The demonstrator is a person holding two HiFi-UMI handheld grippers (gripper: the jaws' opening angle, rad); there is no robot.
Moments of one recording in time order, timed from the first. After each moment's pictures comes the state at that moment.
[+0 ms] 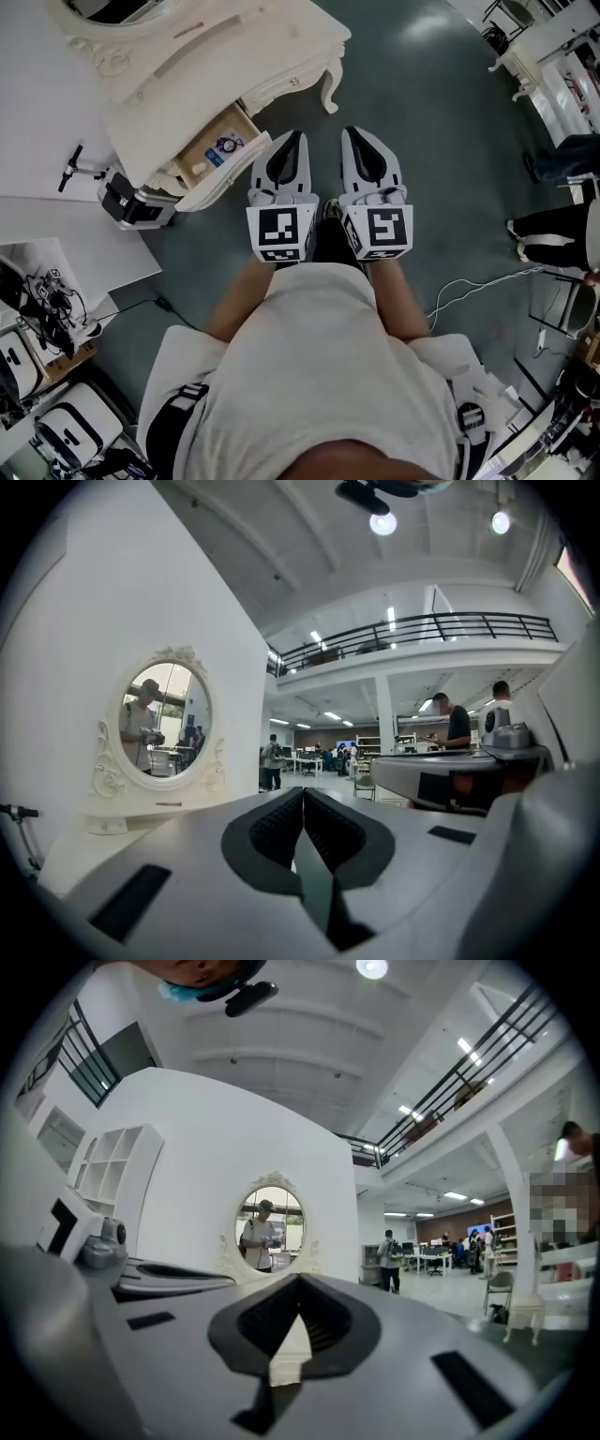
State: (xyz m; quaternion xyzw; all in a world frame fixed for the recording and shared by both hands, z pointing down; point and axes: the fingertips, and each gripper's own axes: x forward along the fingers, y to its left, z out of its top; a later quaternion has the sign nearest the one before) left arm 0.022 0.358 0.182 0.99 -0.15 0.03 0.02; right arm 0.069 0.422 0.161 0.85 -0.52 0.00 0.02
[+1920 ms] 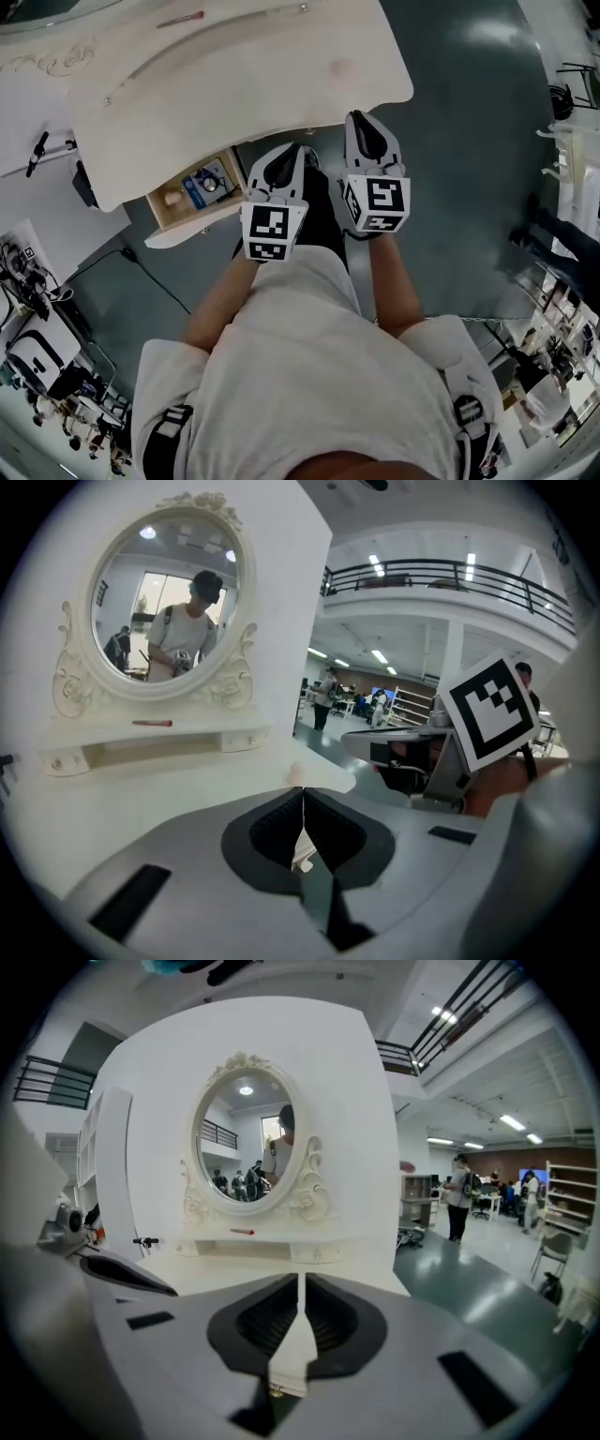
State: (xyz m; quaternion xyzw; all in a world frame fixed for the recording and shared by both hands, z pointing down) left arm 0.264 0.108 0.382 0.93 -0.22 0.23 0.16; right arm 0.372 0.115 0.364 0.76 -0.61 0.19 0.12
